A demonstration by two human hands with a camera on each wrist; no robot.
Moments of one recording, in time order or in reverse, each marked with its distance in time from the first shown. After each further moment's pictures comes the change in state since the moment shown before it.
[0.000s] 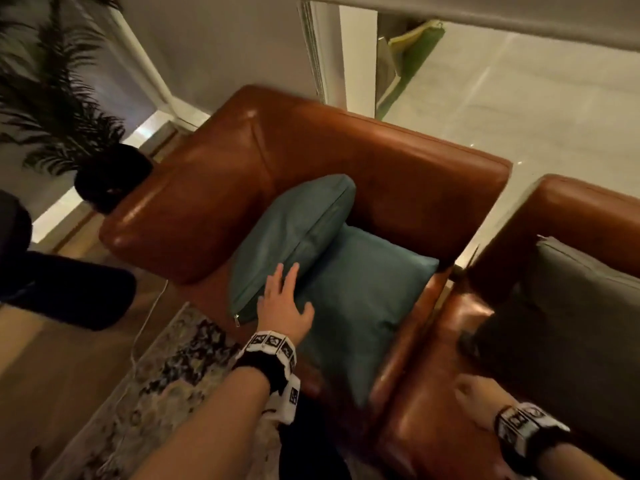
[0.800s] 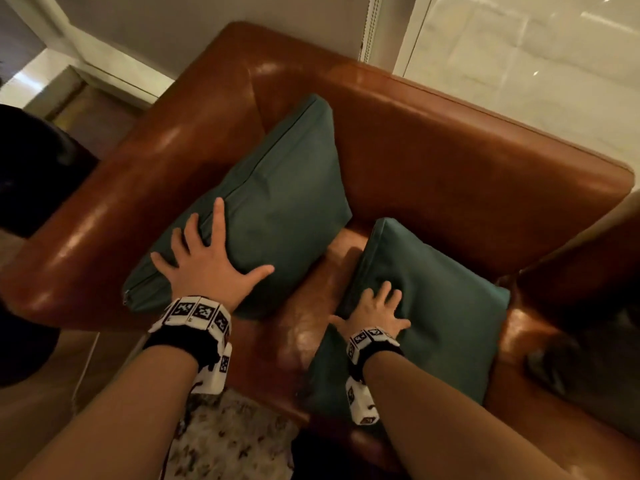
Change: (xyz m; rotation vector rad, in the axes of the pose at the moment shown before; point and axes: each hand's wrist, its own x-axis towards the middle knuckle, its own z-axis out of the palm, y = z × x) left_hand 0.272 -0.199 -0.108 0.184 0.083 -0.032; right_hand 0.251 -0.386 -0.022 -0.013 0.299 0.405
